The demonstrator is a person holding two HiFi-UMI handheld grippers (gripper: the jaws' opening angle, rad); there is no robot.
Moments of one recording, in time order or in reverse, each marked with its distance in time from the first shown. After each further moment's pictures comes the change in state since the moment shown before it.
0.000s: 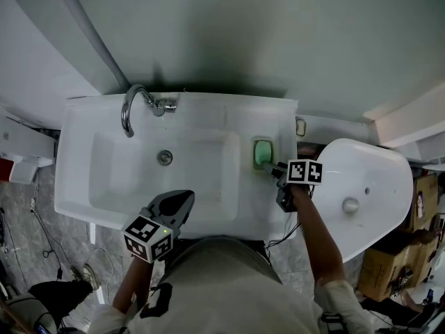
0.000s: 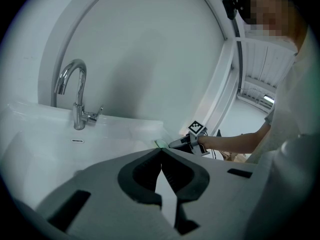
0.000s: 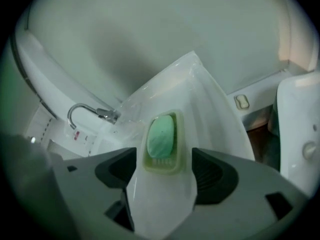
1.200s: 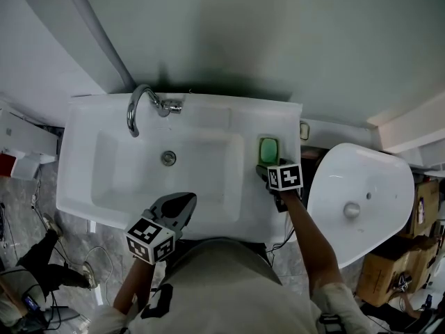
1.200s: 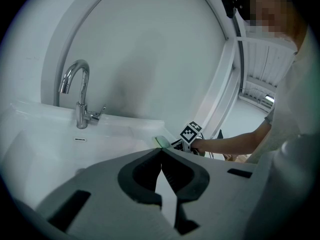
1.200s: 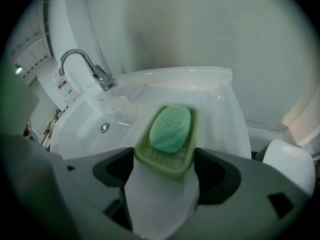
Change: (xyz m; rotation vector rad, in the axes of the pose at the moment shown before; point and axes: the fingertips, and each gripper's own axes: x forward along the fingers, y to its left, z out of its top) left arm -0.004 0.003 -0.006 -0.013 0.007 0.015; right arm 0.030 -0.003 0.000 -0.442 0.074 -0.287
